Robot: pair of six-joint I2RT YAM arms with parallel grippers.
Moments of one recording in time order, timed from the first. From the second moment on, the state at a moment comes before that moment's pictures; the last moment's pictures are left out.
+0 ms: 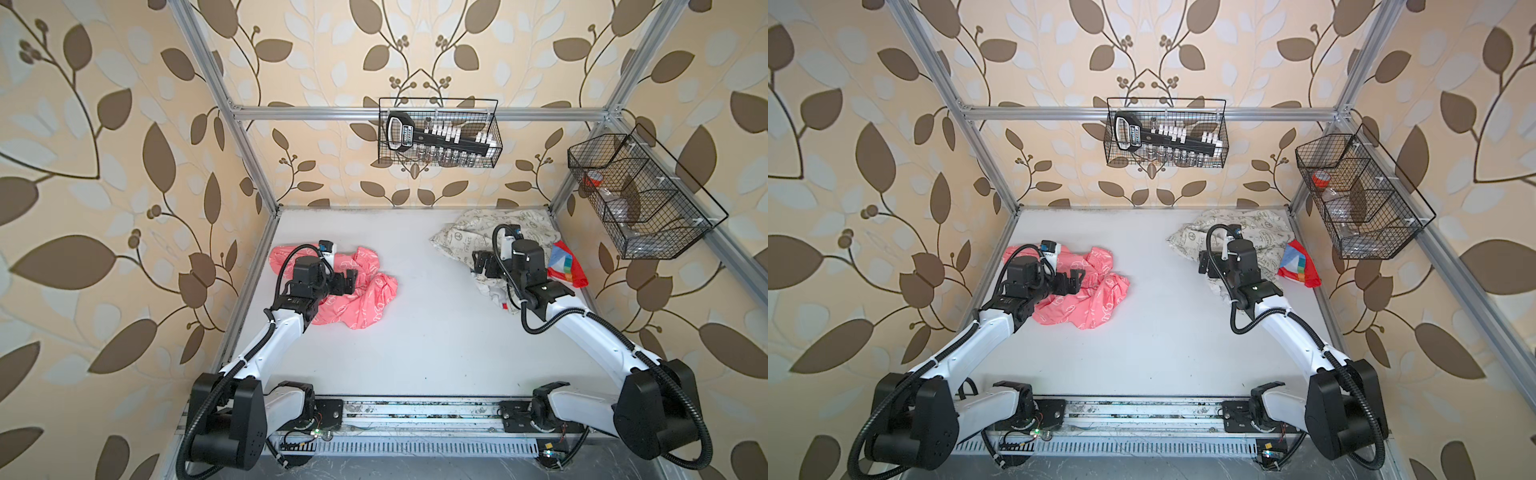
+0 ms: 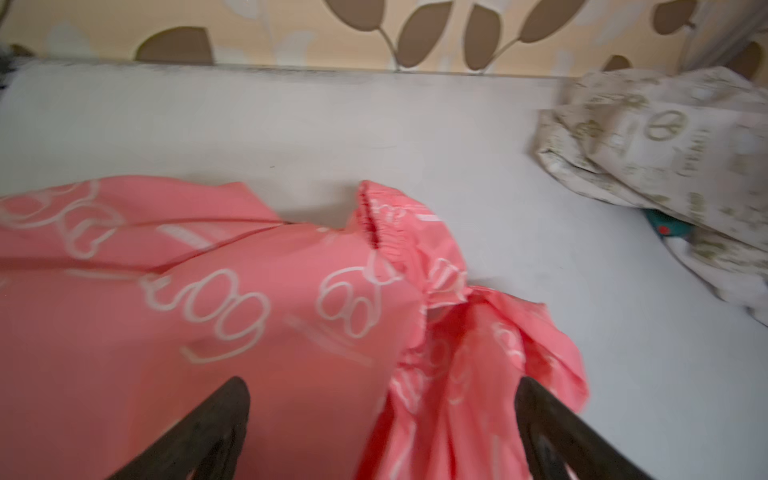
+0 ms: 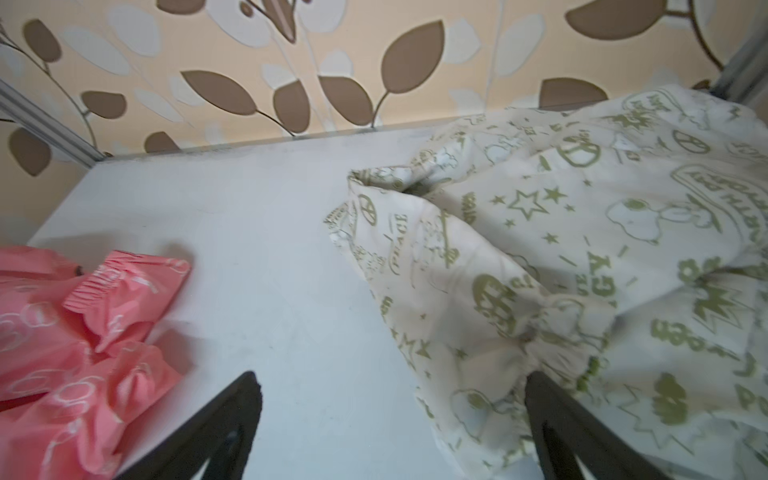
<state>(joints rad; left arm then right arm) -0.05 1.17 0.60 -0.02 0.16 -0.11 0.23 1.22 0.77 -0.08 0.10 0.23</state>
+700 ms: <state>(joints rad) 0.00 1.48 0.36 0.63 -0.04 -0.12 0.00 1.35 0.30 0.70 0.18 0.10</state>
